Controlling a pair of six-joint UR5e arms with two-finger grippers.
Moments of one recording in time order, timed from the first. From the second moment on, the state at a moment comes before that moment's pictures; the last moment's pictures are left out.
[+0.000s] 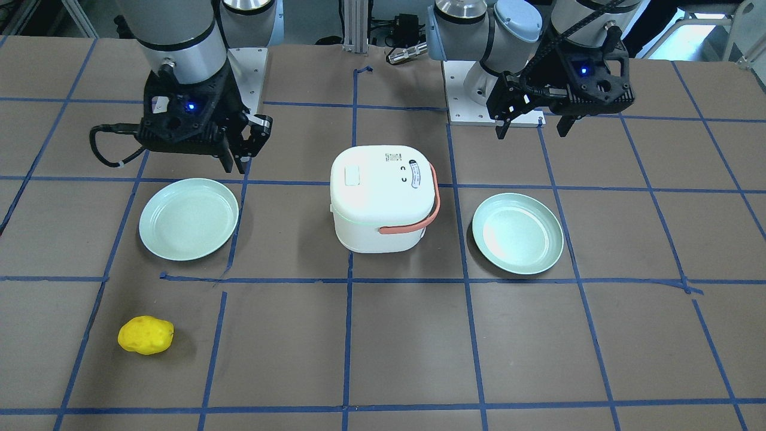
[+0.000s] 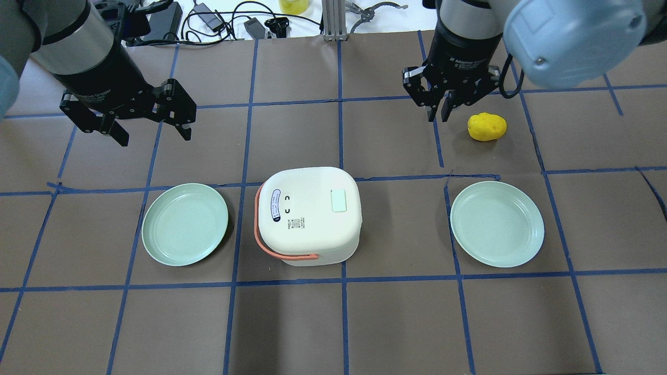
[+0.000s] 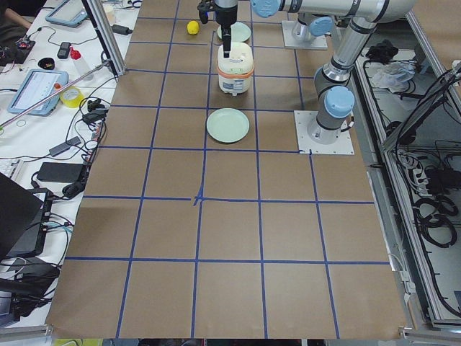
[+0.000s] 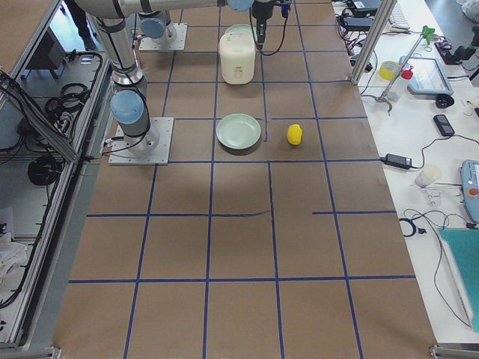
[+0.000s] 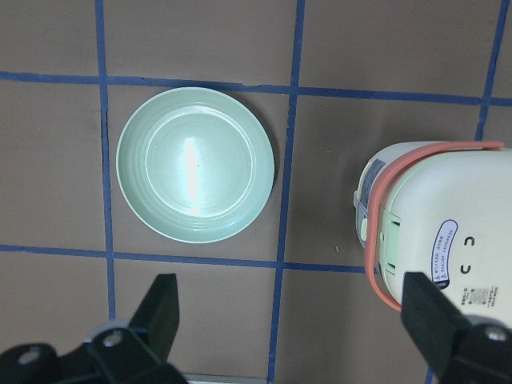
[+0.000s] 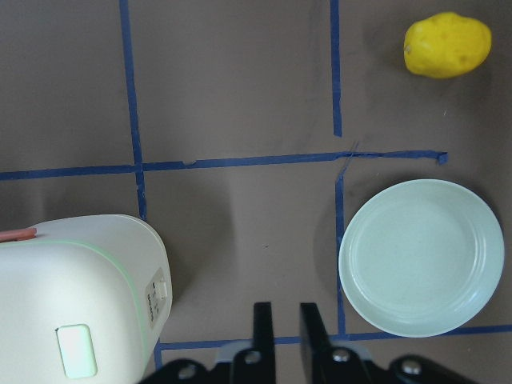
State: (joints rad) left arm -1.55 -1.50 -1.59 -1.62 1.59 -0.05; right arm 1.74 -1.49 1.50 -1.59 -1.56 0.23
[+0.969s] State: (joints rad) left arm -1.55 -1.50 -1.59 -1.62 1.59 -0.05; right arm 1.97 -1.44 1.65 -1.84 -1.50 0.60
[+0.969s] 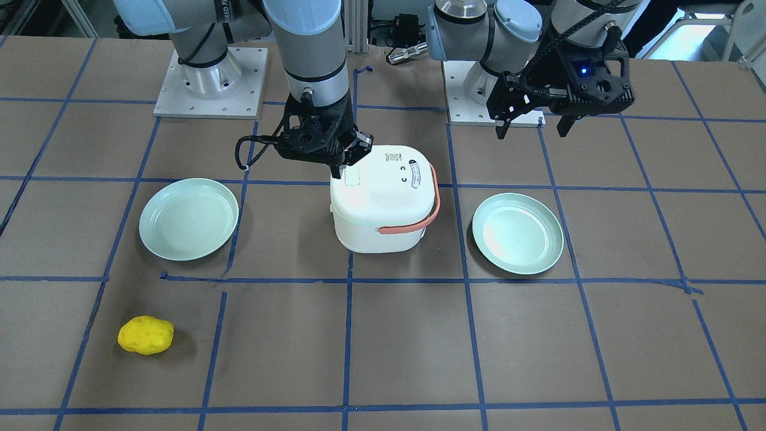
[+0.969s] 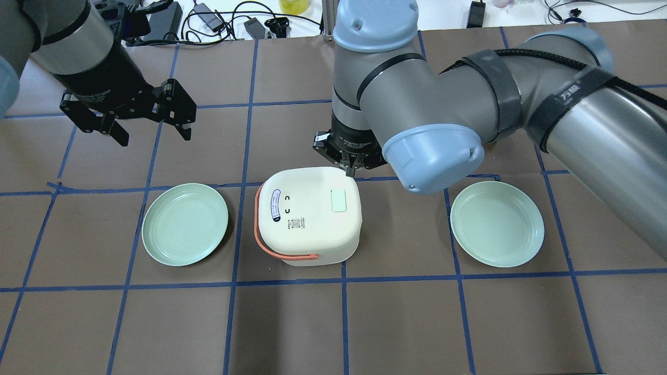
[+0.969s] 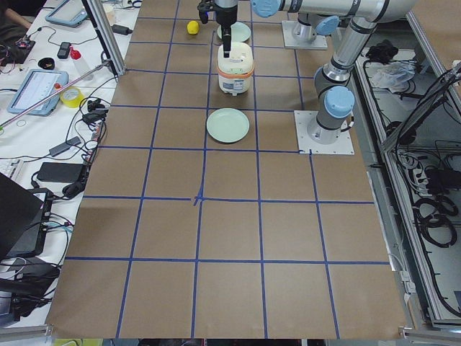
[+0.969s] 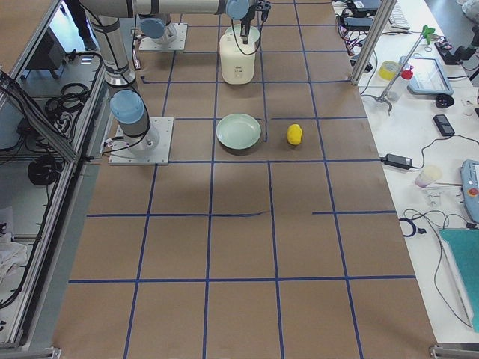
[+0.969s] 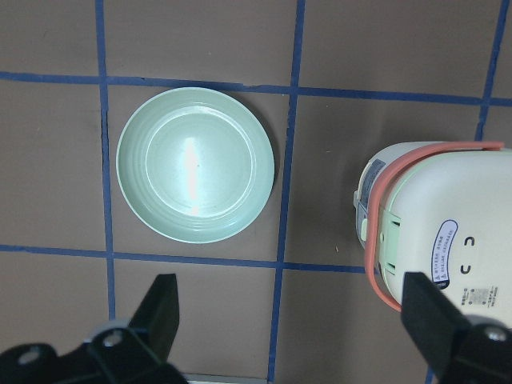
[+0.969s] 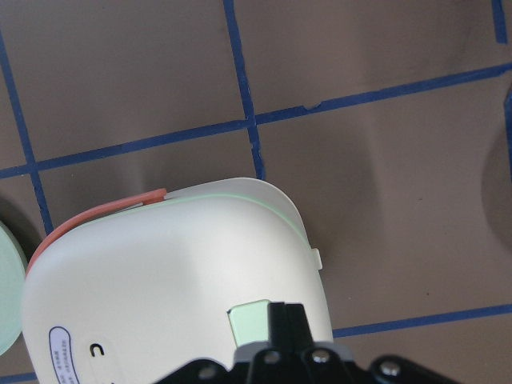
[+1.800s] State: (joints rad) left arm -1.55 -1.50 -1.59 -1.62 1.59 -0.05; right arm 2.00 -1.41 1.69 -1.83 -1.49 0.68
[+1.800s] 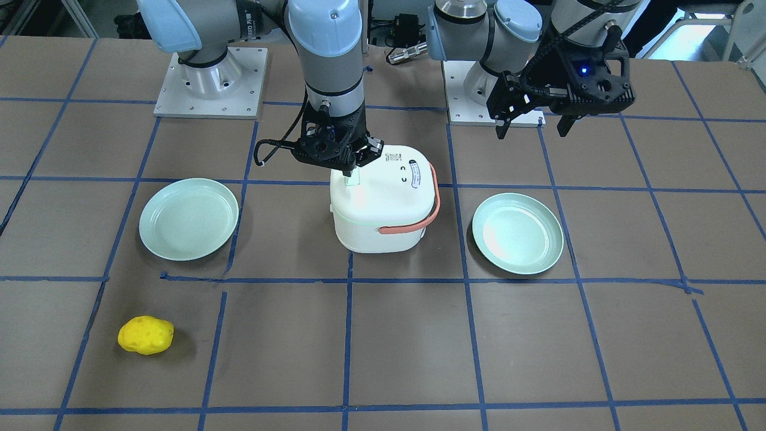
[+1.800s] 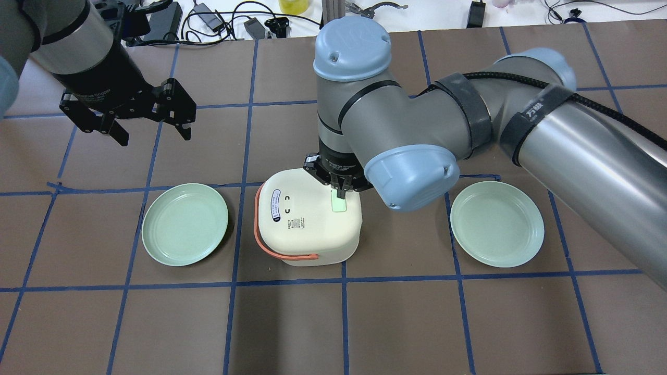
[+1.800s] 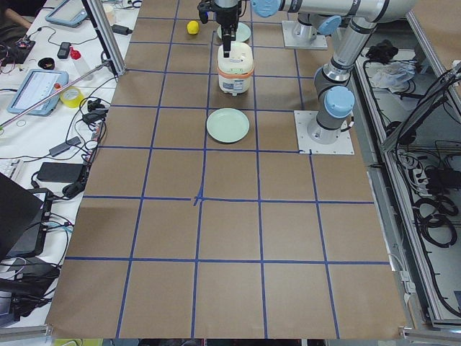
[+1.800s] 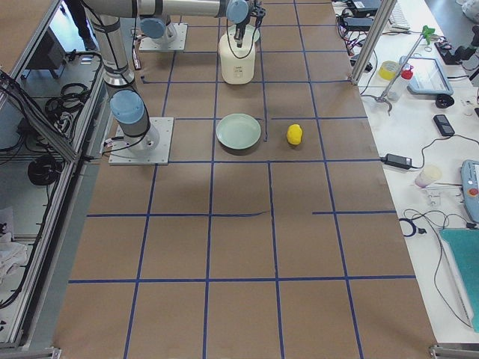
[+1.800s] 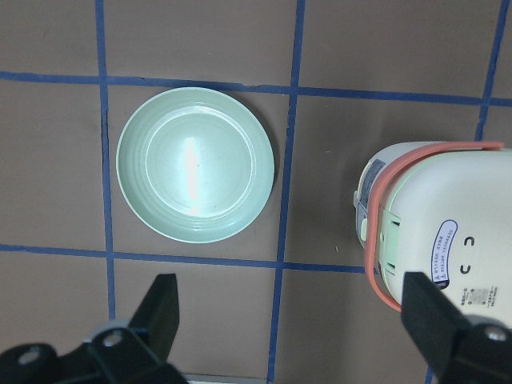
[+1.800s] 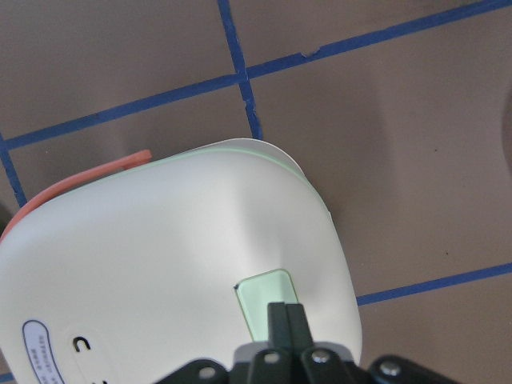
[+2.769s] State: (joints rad) left arm -1.55 -1.50 -1.59 -1.62 1.59 -0.05; right arm 2.02 -1.39 1.70 -1.84 -1.49 0.67
